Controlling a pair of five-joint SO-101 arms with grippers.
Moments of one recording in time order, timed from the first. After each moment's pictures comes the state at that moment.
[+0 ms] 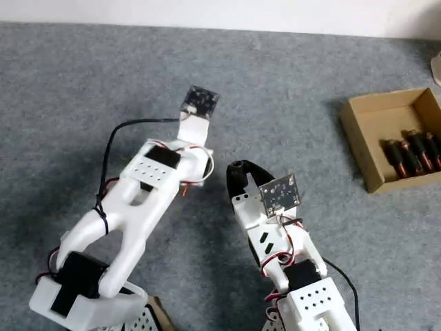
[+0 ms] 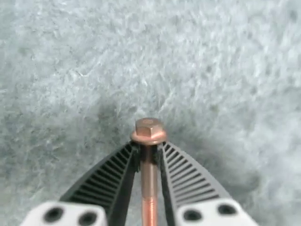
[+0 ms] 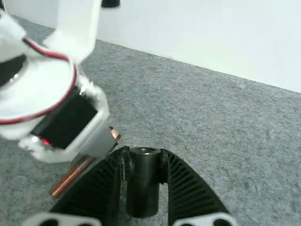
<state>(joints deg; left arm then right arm) 16.7 -8.5 34.3 41.5 10.5 -24.5 -80.4 96.0 3.9 6.4</state>
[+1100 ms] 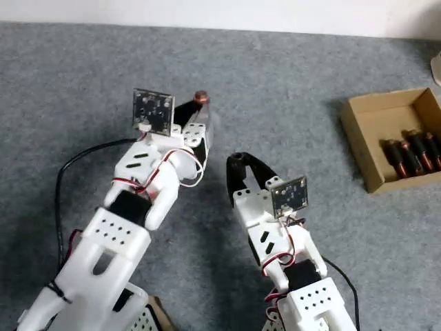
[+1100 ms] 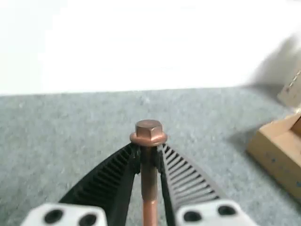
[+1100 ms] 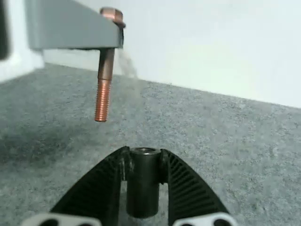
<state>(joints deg) 17.9 -45.1 54.0 10.4 15.3 -24.5 -80.4 96.0 -2.9 1.7</state>
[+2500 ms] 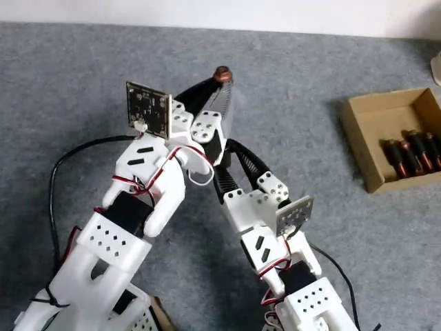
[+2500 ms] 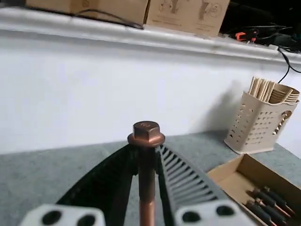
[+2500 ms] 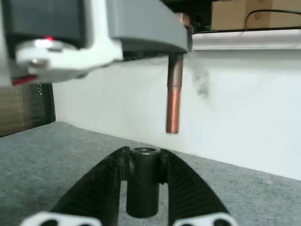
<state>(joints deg) 24.1 -46.8 43.6 13.1 17.9 -30.4 -80.4 96.0 -19.9 1.4</state>
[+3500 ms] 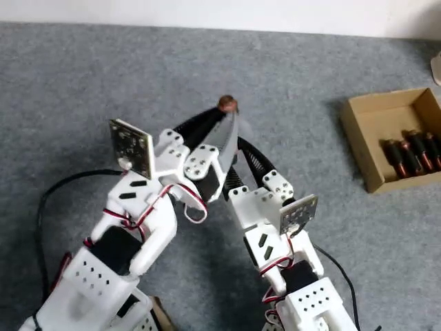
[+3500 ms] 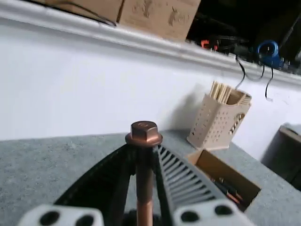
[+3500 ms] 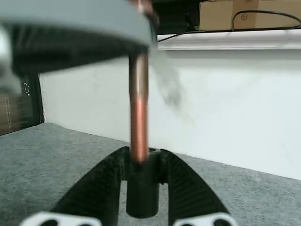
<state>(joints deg) 29.8 -62.8 54.3 15.7 21.1 -28.1 -80.4 96.0 -19.9 1.4</state>
